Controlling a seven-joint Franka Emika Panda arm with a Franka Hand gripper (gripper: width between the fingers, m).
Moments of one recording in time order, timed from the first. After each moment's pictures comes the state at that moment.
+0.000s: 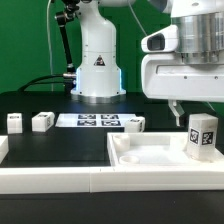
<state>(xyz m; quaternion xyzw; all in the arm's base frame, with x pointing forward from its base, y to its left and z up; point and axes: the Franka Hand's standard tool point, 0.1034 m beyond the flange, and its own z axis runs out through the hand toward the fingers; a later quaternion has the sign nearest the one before) 0.631 0.123 0.082 -0.96 0.28 0.02 0.06</state>
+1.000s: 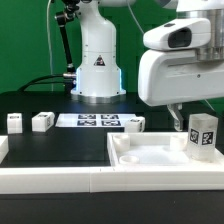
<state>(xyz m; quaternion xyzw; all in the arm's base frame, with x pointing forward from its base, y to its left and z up) 0.634 0.119 0.085 -0.99 -0.11 0.00 0.04</state>
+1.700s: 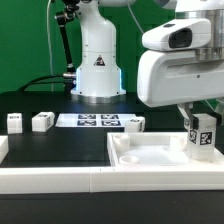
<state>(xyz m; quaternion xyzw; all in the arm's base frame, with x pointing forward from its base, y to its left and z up) 0.634 0.118 0.084 -1.00 -0.05 0.00 0.04</state>
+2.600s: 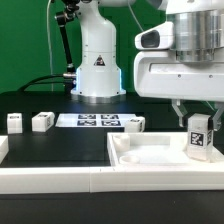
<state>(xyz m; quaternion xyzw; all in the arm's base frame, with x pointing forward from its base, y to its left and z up) 0.635 0.111 0.083 -0.92 0.39 0.03 0.05</state>
